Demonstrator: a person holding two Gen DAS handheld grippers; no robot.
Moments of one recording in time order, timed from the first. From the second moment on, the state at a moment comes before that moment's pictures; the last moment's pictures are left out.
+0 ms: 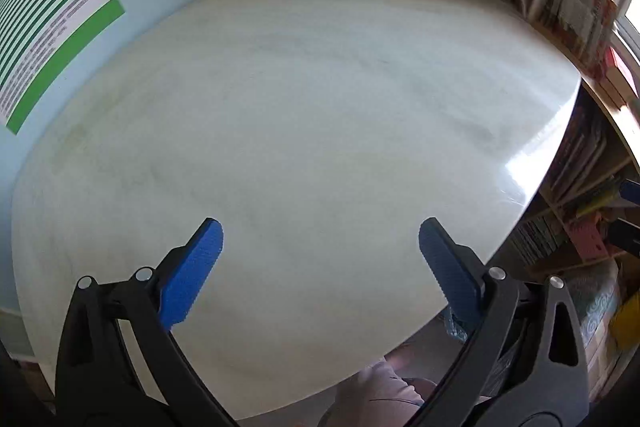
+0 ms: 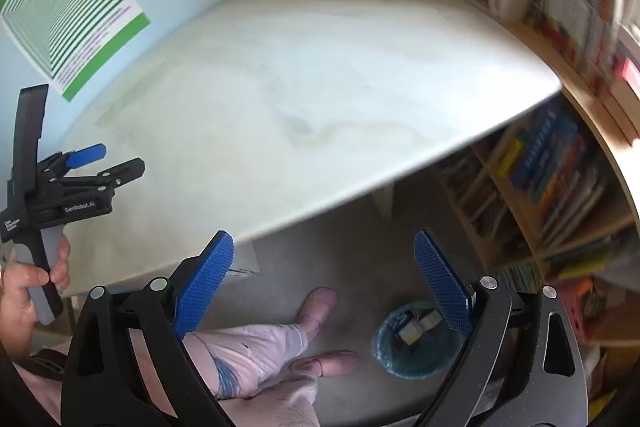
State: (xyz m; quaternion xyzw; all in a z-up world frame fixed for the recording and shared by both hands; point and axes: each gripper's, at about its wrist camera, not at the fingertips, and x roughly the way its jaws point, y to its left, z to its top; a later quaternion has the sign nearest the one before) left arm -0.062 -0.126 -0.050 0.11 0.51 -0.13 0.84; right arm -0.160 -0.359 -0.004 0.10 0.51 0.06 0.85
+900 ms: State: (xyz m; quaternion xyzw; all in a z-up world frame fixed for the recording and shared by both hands) left arm -0.019 0.029 -0.043 -0.05 0.50 0.05 0.86; right arm -0.020 -0.218 0.018 -0.03 0.50 0.23 0.84
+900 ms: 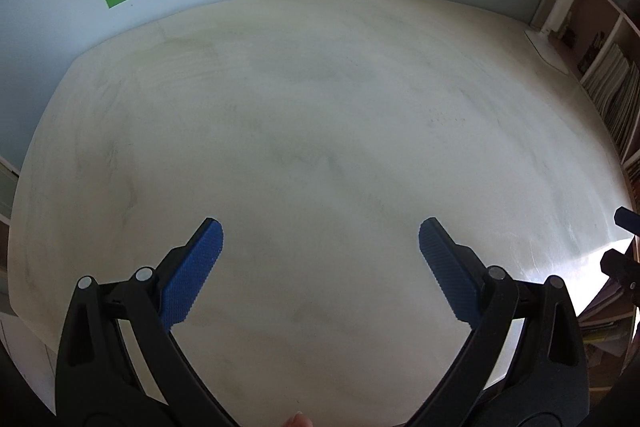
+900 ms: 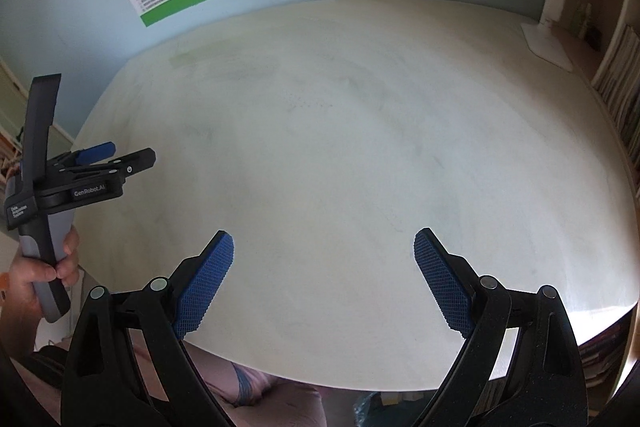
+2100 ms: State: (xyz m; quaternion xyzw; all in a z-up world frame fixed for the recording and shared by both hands) left arm -0.011 0.044 -0.033 -0.03 0.48 0.08 0.87; right arm 0.000 -0.195 0.020 -0.02 0.49 0.25 0.83
